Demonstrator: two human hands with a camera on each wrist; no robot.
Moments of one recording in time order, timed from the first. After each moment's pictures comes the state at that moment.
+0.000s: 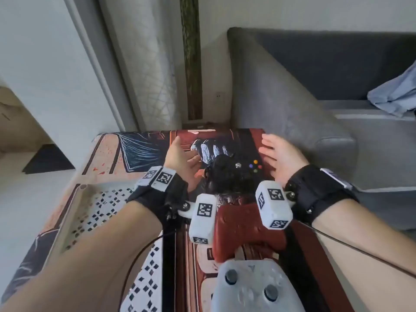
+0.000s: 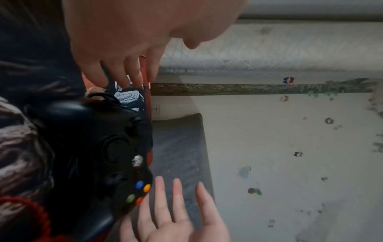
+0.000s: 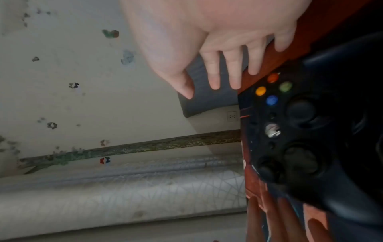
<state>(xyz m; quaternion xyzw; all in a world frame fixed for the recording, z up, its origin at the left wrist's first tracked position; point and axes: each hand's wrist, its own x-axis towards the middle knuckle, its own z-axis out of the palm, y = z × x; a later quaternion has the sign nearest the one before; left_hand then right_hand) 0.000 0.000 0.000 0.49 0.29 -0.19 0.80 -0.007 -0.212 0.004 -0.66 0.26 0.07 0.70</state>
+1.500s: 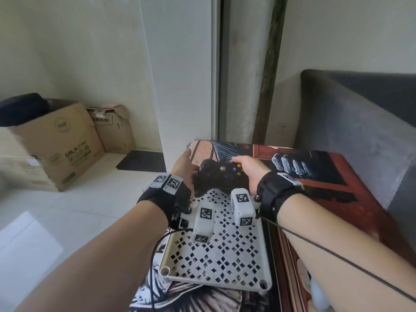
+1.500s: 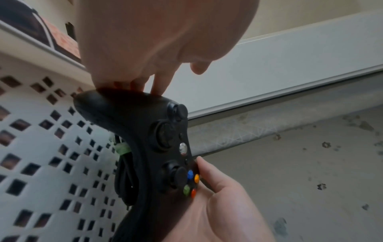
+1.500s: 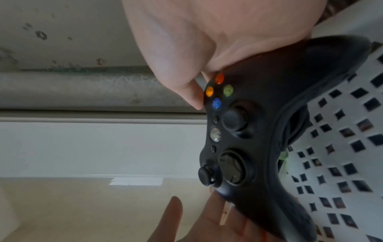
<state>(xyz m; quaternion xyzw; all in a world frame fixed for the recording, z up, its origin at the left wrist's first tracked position) -0.122 0.212 0.013 0.51 0.28 -0.12 0.80 -0.067 0.058 -0.002 -0.70 0.13 0.18 0.68</state>
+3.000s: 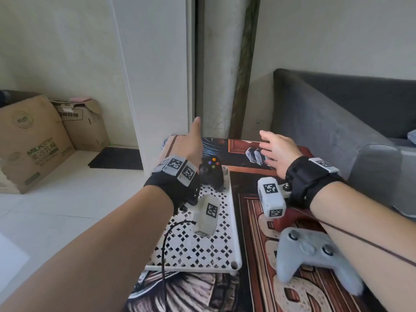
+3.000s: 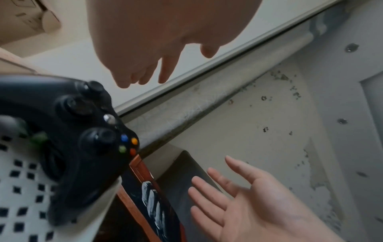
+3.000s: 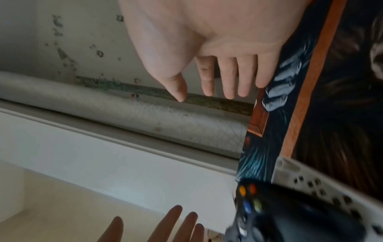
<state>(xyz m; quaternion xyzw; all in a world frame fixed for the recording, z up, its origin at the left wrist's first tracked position) -0.096 0.151 0.030 0.67 0.19 0.07 0.71 -0.078 -0.049 0.040 -0.73 0.12 0.01 0.67</state>
